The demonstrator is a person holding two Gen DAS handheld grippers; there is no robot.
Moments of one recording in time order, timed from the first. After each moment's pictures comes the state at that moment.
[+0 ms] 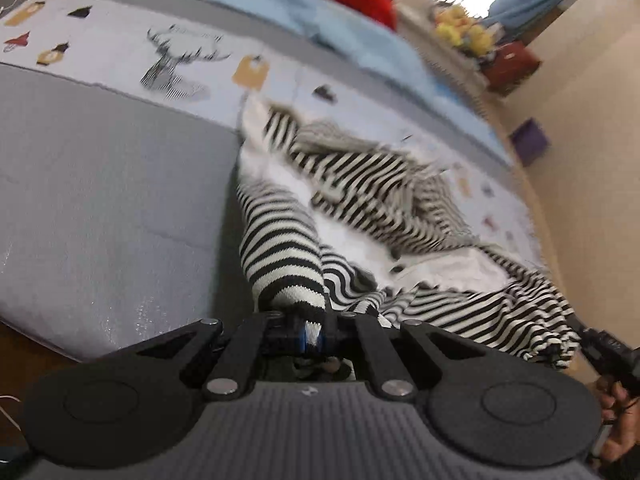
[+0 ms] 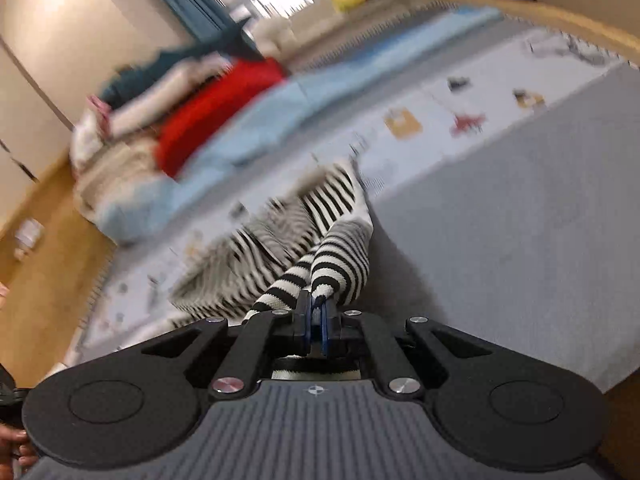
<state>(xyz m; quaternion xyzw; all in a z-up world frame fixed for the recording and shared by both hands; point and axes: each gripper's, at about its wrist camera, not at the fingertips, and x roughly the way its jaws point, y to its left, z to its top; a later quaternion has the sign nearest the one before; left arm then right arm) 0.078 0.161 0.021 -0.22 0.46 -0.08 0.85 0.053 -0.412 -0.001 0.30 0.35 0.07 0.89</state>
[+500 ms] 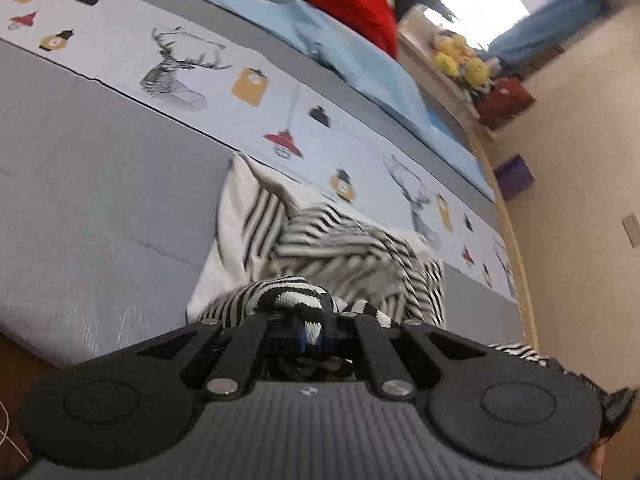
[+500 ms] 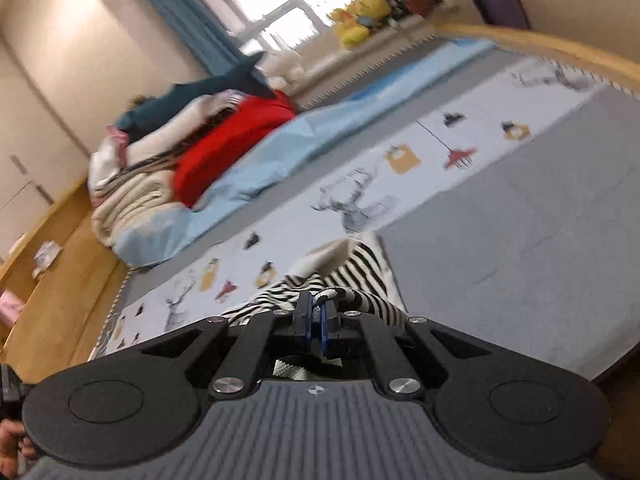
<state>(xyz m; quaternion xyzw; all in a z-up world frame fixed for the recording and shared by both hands) 0.108 0.184 0.015 -0.28 0.45 -0.07 0.85 0.024 -0.438 0.021 0.32 0.32 0.06 0.89</state>
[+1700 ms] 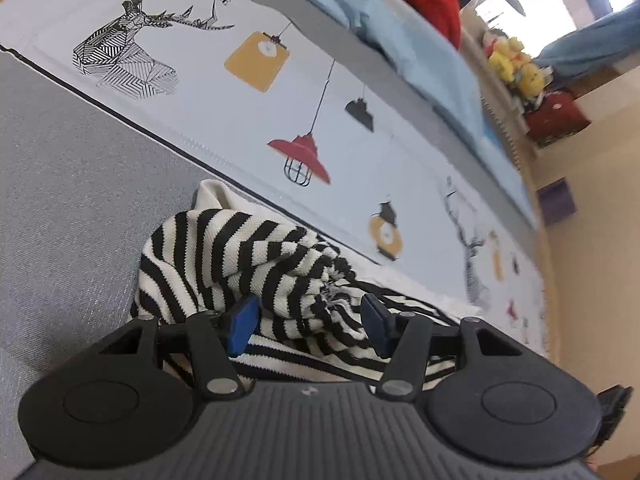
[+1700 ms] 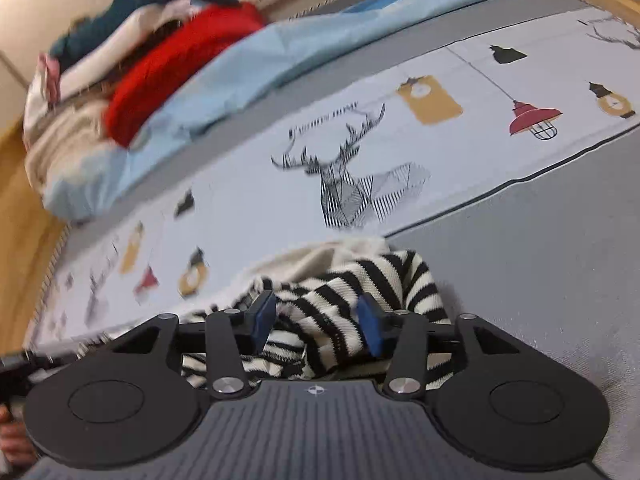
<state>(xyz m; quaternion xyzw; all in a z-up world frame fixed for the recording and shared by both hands) 0.298 0.151 -0.090 -0.30 0.49 -0.04 0.82 0.273 -0.384 -0.090 0.25 0.44 0.06 0.86</state>
